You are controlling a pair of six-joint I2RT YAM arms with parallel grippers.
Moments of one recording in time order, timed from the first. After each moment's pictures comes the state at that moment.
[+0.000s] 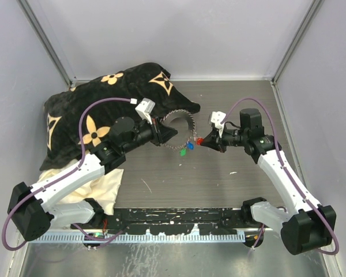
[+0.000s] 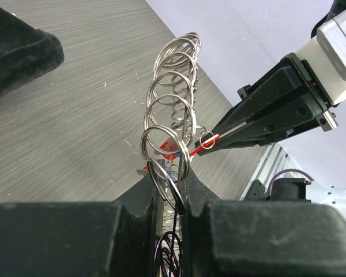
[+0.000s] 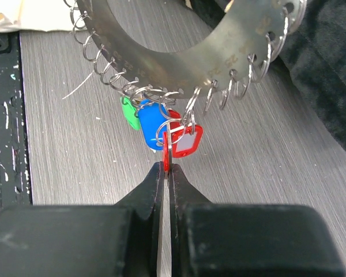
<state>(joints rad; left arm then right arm) -0.76 1.15 0.88 0.16 0.18 -0.53 0.23 1.05 0.88 -0.46 -0.95 -0.60</state>
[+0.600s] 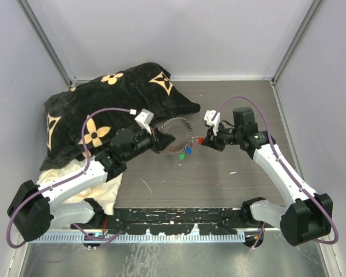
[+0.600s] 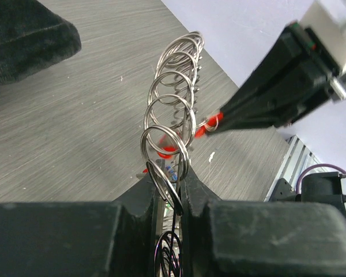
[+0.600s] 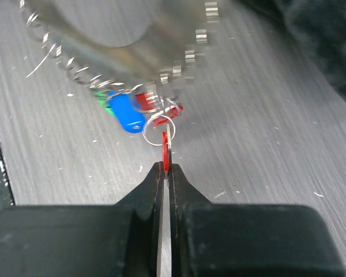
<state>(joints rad) -0.76 1.15 0.69 0.38 0.14 -0.49 0.29 1.14 0.90 -0.52 -0.76 -0.62</state>
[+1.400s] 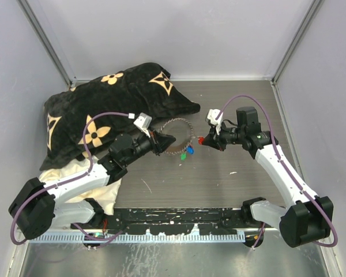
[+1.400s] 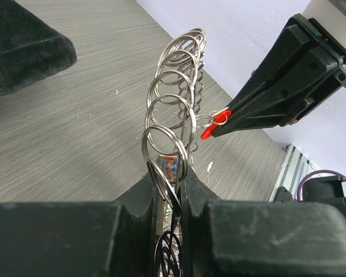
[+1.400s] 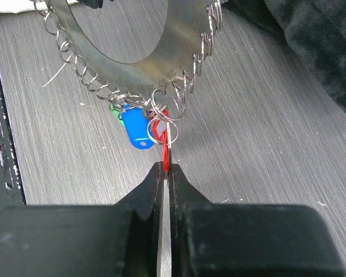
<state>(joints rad) -0.77 1.16 0.58 0.58 0.14 -0.49 0.23 1.12 0.91 -0.51 -0.83 -0.60</state>
